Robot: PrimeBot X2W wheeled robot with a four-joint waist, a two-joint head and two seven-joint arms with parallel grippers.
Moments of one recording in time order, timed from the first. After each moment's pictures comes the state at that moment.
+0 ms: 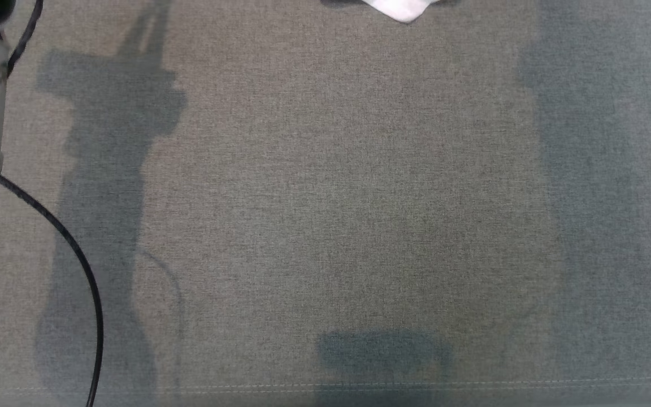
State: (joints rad) left arm -1.36 0.28 -0.33 0.66 -0.54 -0.13 -0.15; right arm -1.52 -0.17 0.25 0.81 0.99 0.13 -0.19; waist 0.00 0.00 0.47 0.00
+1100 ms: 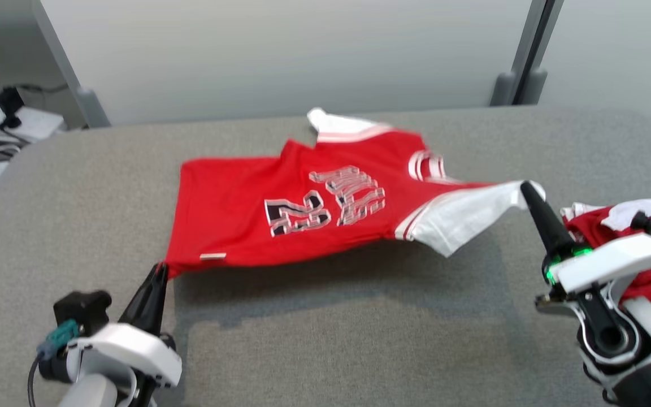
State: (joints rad) left arm -0.30 0.20 -0.22 0.62 -0.51 -0.13 -0.25; right arm -0.45 -0.36 0.49 0.33 1.51 0.13 -0.16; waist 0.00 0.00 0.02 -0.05
